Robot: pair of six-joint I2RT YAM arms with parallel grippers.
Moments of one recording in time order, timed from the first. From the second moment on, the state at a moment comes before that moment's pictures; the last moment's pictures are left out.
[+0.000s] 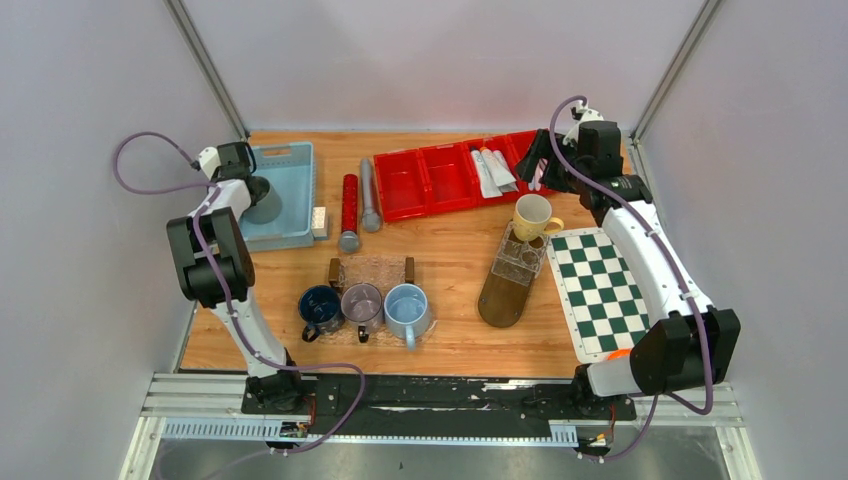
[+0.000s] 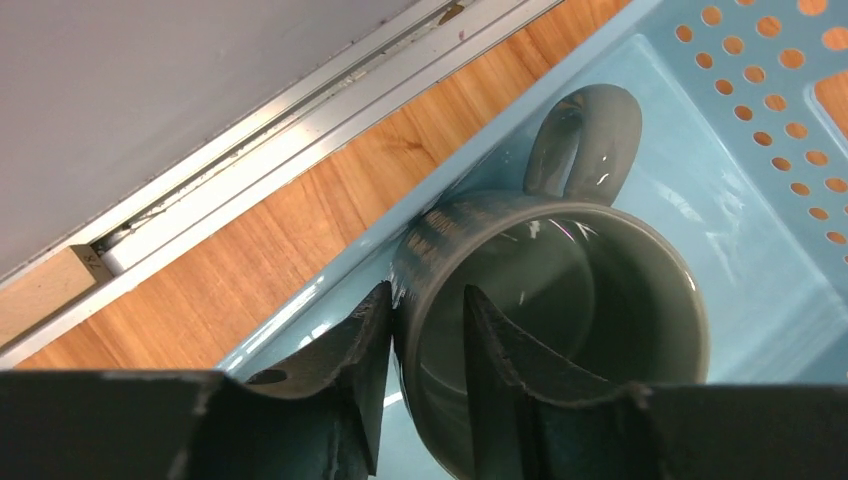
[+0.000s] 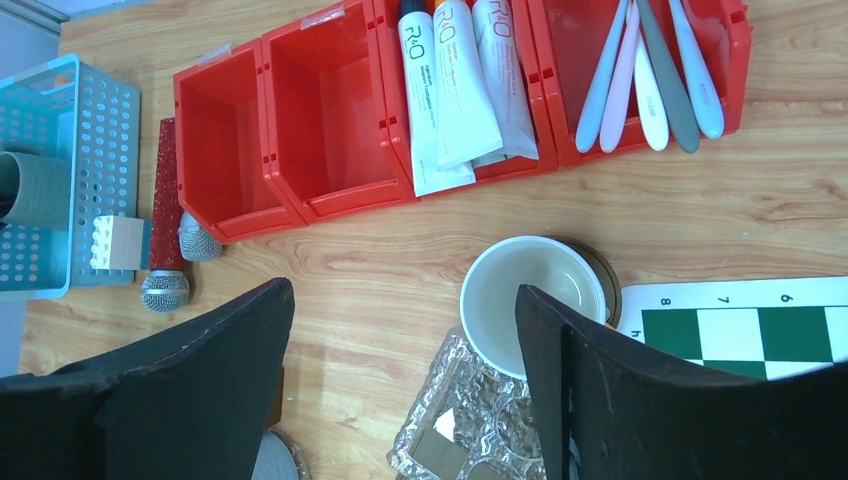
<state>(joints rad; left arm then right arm) 0.26 1.93 1.37 -0.25 -0.43 -0.57 0.16 1.40 1.34 -0.47 -0.13 0.38</state>
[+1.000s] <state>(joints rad) 0.24 1.59 1.34 -0.32 -0.25 -0.31 0.15 1.30 1.30 -0.45 -0.16 0.43</state>
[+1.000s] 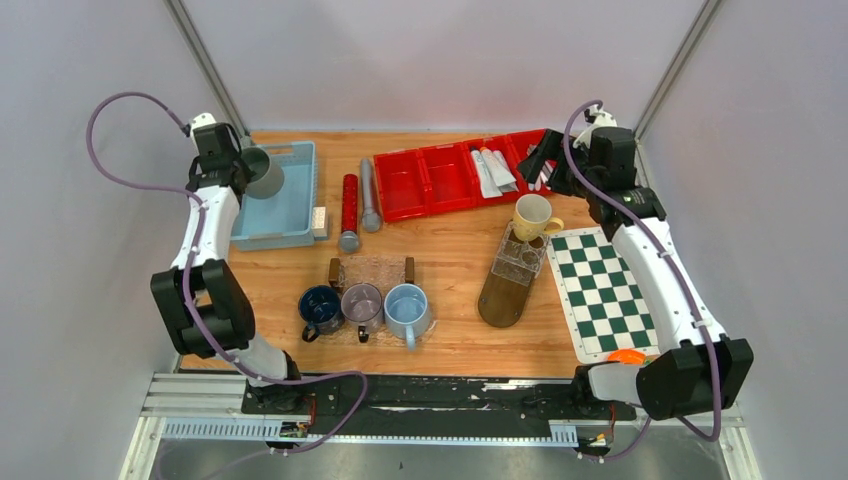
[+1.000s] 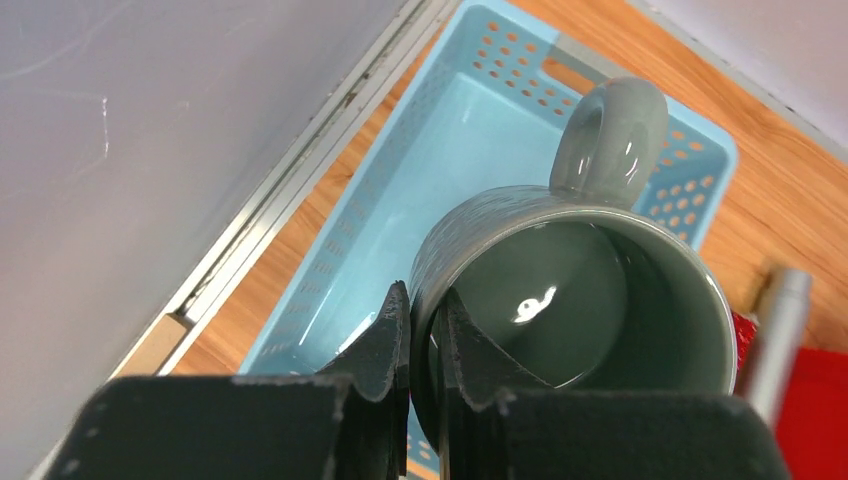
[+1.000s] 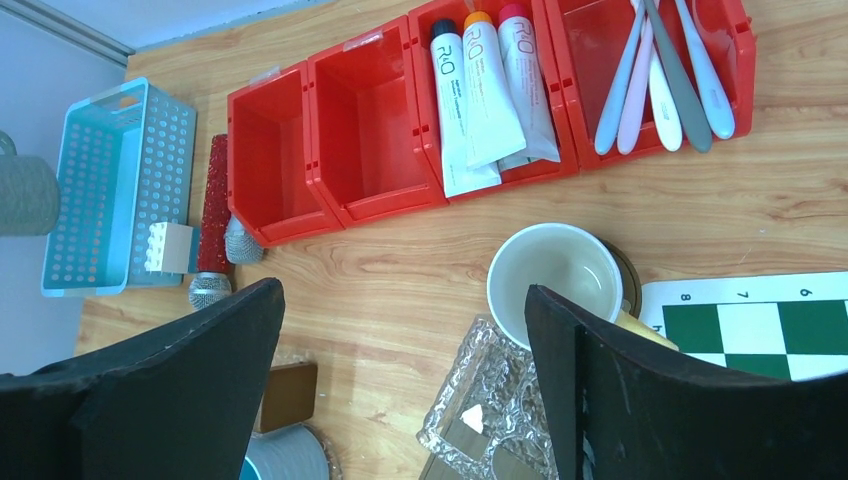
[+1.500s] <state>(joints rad) 0.03 1.45 1.35 -0.40 0.01 -0.08 0.15 1.16 1.24 -0.44 -0.14 0.45</state>
